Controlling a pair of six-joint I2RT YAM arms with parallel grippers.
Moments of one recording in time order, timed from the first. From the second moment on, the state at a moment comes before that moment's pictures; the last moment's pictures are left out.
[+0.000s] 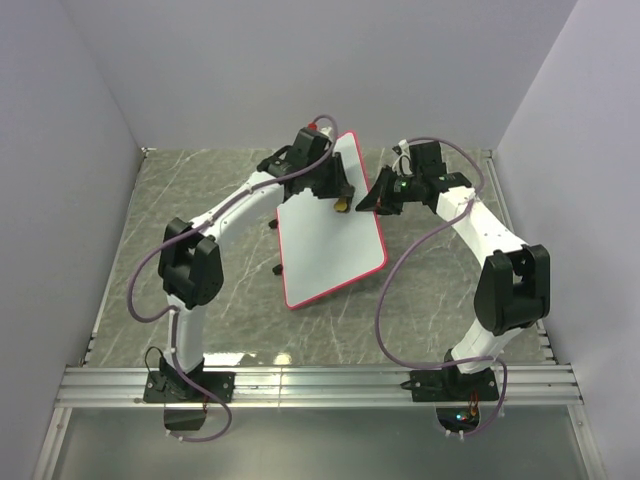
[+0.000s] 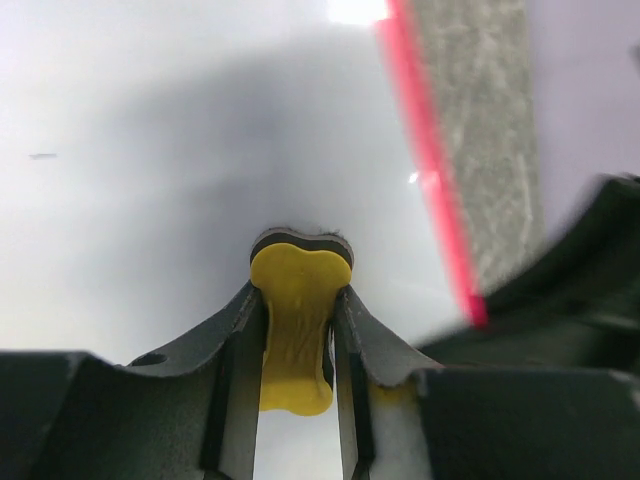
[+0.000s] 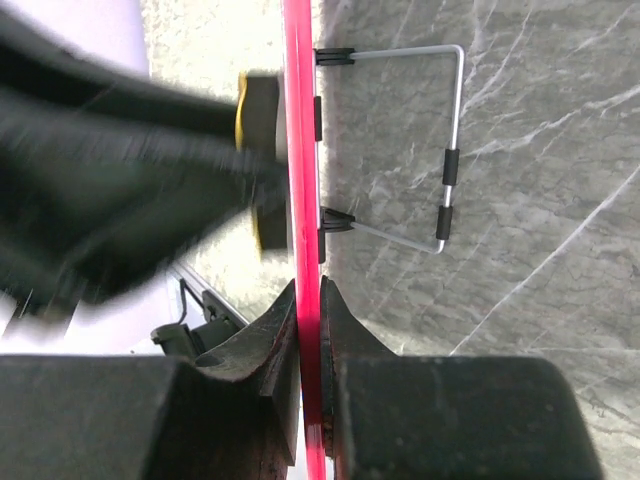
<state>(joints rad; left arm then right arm) -0.62 2.03 1.89 -0.52 0.20 -0.62 0.24 1.67 1.38 -0.53 -0.62 0.59</state>
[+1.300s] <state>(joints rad) -0.12 1.72 1.12 -0.62 -0.09 -0.60 0.30 1.67 1.33 -0.56 -0.57 0.57</state>
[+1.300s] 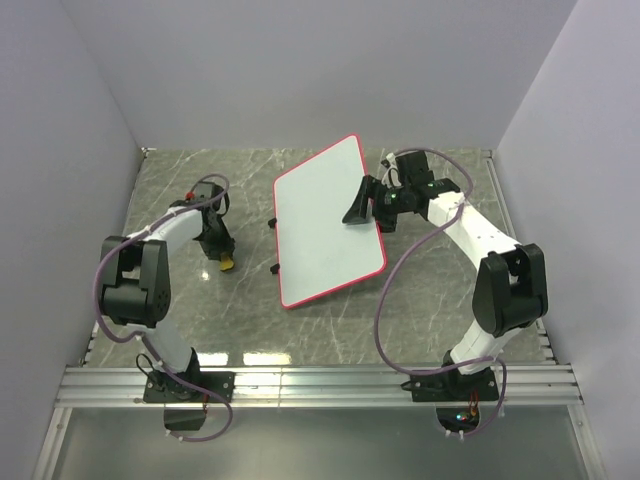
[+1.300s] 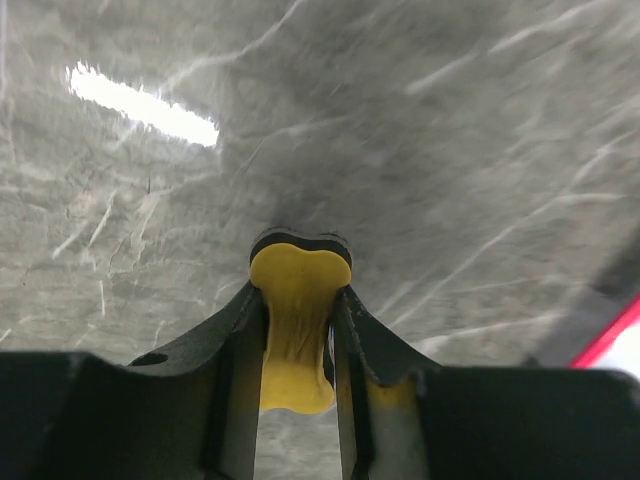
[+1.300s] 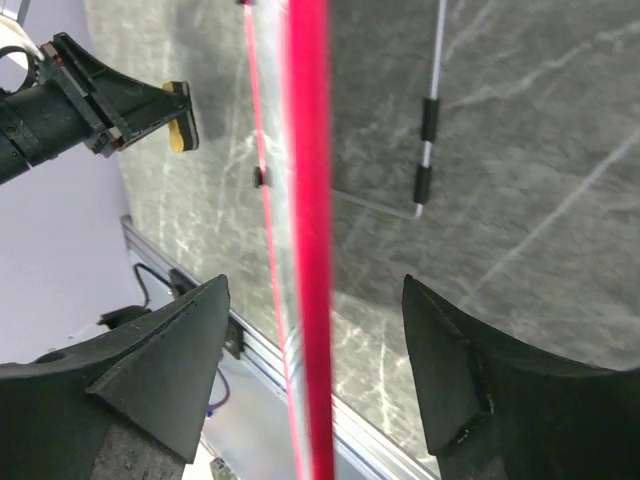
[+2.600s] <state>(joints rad) -0.22 1.06 1.28 -0.71 -0.08 -0.65 0.30 0.86 1.07 -0.60 -0.19 0.59</state>
